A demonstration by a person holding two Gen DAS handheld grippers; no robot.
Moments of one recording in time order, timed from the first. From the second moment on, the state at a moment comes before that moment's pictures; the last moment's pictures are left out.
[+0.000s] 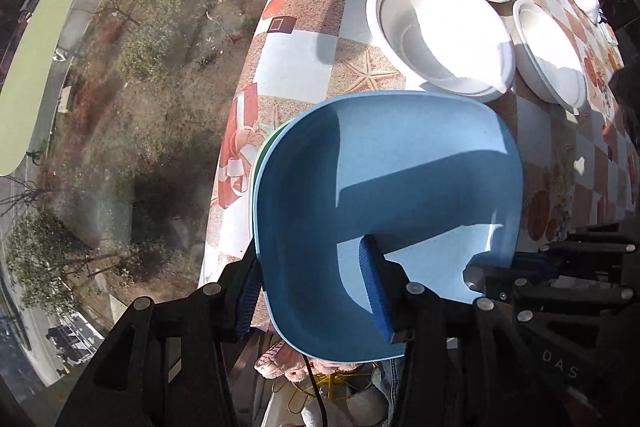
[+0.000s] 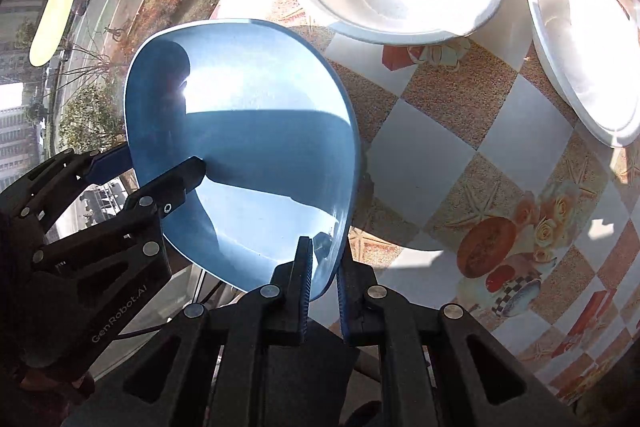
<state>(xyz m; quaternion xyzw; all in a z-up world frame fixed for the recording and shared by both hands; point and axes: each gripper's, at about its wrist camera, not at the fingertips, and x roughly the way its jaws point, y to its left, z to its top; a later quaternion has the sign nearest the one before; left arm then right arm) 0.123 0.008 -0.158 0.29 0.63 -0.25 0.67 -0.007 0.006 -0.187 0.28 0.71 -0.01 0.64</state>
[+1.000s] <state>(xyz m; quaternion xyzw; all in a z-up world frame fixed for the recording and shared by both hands) 0.168 -0.025 -0.153 0.30 0.59 -0.29 0.69 -0.120 -0.143 -0.171 0.43 0.66 -0.16 0.59</state>
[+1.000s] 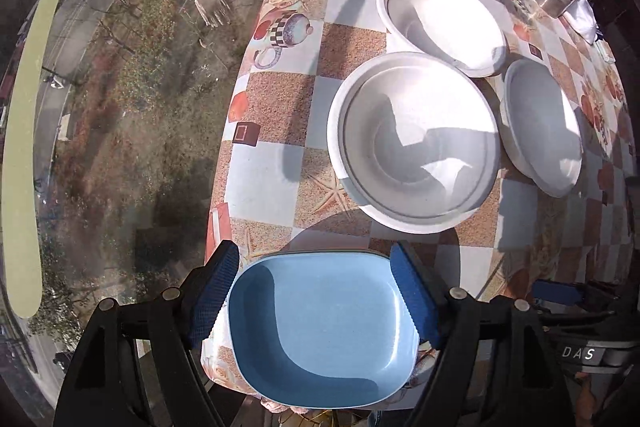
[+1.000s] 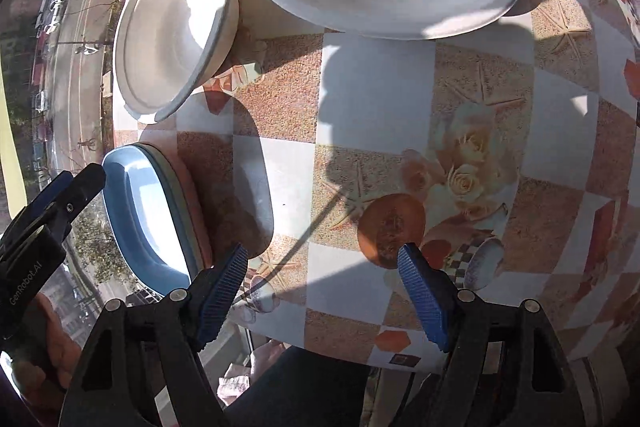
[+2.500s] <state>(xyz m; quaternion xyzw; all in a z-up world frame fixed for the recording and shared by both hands) 0.089 -0.071 -0.180 0.35 0.63 -0.32 0.61 -0.097 -0.126 -0.189 0.46 0.63 -0.16 0.60</state>
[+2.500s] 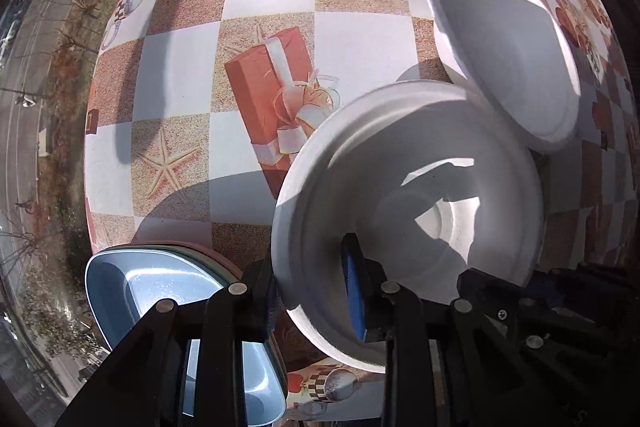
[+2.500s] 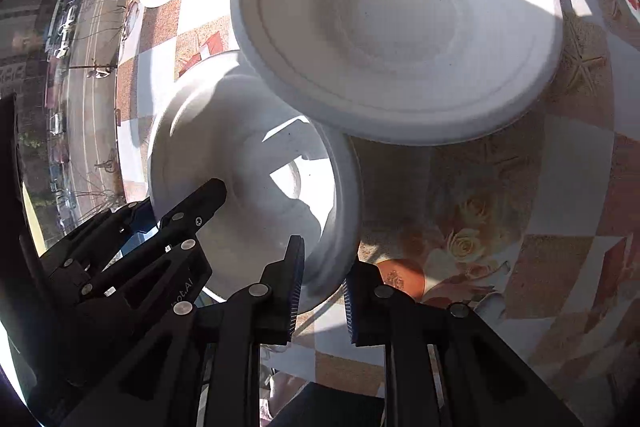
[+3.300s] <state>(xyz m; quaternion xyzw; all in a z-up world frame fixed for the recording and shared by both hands) -0.078 -0.128 -0.172 0.47 0.56 -0.47 0.49 -0.244 -0.162 -0.182 0.48 0.63 -0.25 0.56</state>
